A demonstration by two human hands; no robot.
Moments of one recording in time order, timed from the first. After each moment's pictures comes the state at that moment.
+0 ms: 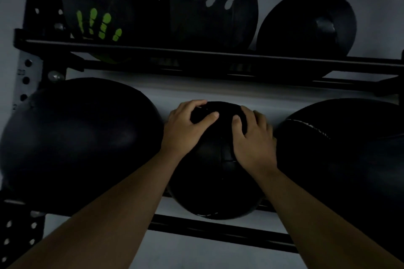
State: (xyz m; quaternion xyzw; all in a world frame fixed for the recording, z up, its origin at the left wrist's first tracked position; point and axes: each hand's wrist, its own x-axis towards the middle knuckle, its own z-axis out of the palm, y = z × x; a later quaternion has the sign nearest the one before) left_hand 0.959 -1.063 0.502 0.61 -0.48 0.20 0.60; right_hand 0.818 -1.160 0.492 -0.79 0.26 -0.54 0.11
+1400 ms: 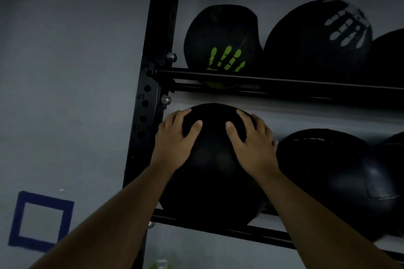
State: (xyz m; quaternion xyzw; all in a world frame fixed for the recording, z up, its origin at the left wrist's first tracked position) left_hand 1.172 -0.809 0.495 0.68 -0.44 0.26 0.53; right_hand 1.019 -0.939 0.507 -0.83 0.24 -0.50 0.10
